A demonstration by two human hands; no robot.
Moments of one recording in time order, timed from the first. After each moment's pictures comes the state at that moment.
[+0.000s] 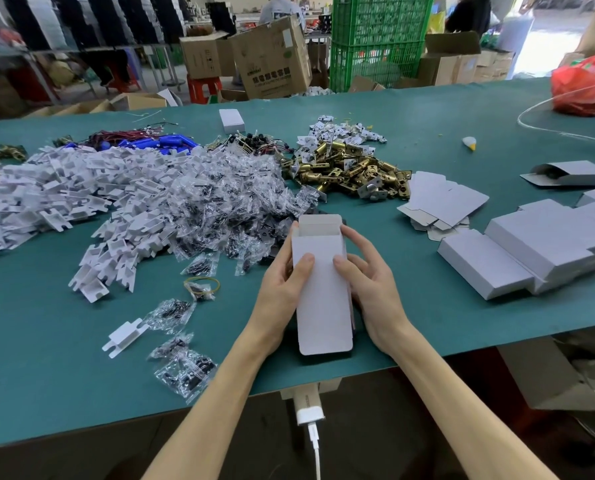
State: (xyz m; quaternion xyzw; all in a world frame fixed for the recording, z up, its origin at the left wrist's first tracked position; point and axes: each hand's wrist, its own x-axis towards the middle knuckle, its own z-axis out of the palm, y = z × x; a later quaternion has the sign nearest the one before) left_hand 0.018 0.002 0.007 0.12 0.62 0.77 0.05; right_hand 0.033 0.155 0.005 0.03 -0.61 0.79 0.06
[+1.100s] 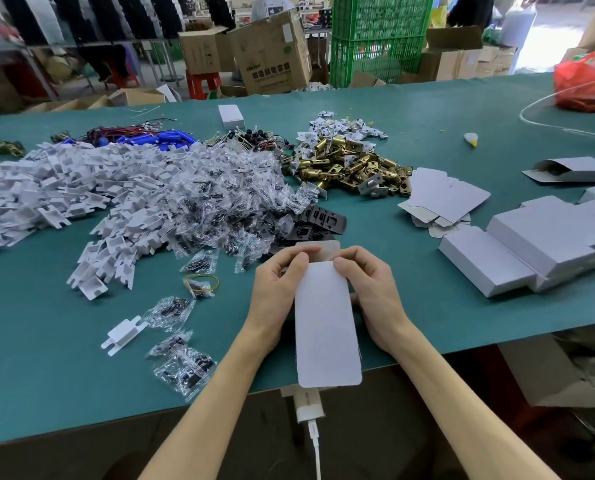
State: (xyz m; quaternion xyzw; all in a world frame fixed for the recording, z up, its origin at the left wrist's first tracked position) left_hand 0.016 0.000 0.005 0.05 0.67 0.74 0.00; right_hand 0.034 0.155 0.002 0.02 -0.66 0.75 0.06
